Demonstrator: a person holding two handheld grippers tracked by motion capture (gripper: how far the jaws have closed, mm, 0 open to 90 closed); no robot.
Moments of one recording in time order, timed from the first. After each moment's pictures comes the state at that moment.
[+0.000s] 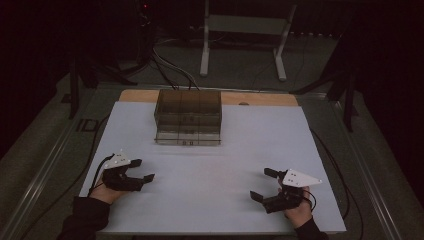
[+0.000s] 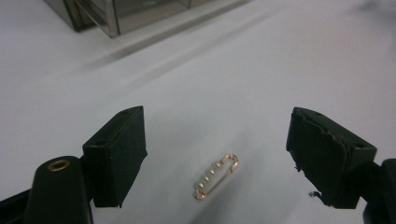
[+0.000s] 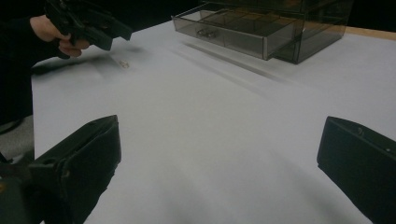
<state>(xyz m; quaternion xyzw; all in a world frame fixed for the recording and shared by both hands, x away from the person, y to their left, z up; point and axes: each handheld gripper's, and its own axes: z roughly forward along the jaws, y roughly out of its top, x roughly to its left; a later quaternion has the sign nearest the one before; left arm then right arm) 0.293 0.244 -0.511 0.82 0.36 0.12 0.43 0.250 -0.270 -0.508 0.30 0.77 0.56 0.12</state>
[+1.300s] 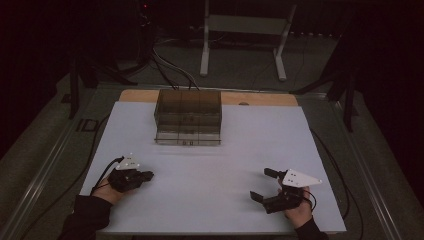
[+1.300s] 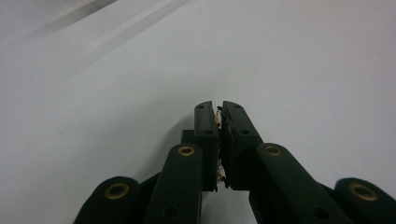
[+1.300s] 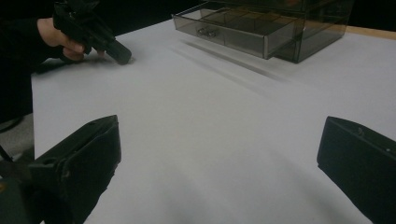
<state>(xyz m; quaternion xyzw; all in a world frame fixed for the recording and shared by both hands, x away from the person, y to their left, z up) 0.298 0.234 -0.525 0.86 0.34 0.10 0.37 0.250 -0.270 -0.508 0.30 0.77 0.55 0.12</state>
